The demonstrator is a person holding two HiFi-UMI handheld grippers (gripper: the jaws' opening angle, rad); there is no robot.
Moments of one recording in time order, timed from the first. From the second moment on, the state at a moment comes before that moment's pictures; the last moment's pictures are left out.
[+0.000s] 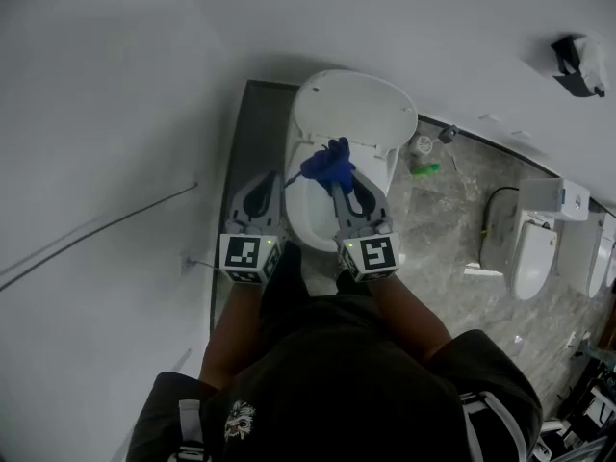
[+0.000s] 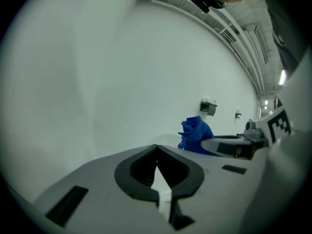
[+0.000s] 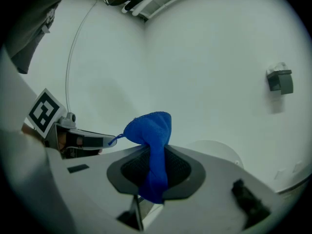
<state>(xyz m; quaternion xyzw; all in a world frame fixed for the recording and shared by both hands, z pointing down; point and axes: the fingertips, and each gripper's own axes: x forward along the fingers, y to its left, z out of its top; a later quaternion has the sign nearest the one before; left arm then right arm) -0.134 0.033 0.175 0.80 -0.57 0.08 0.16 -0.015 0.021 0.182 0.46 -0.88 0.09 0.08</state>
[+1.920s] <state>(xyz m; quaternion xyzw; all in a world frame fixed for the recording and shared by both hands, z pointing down) -0.039 -0.183 0.314 0.86 -0.49 0.08 0.13 0.071 -0.198 0.313 0.64 -0.77 0.04 0.06</state>
